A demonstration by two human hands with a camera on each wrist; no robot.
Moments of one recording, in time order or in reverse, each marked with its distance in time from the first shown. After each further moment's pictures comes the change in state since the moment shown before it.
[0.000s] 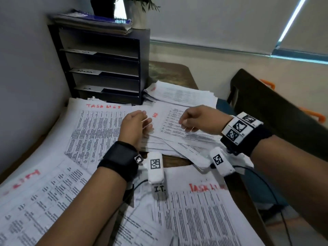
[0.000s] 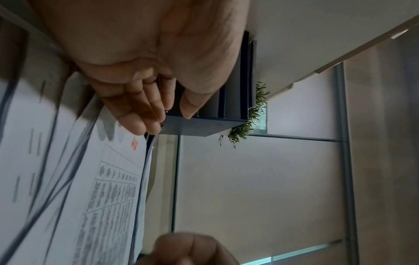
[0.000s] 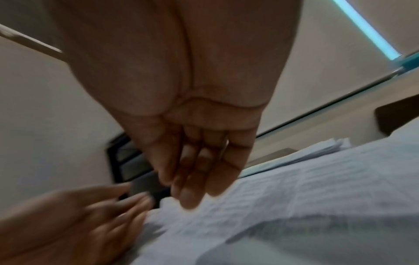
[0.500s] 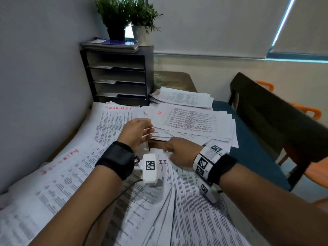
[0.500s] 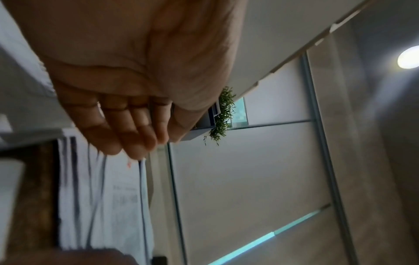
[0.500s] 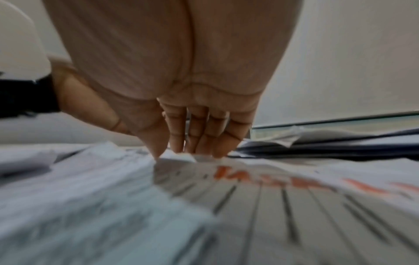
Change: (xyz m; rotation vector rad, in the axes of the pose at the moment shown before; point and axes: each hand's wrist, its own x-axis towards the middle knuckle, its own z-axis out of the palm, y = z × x) left_hand -0.107 0.033 -0.025 0.288 -0.140 -0.018; right_hand -0.089 -0.032 0.108 -0.416 -0.090 -0.113
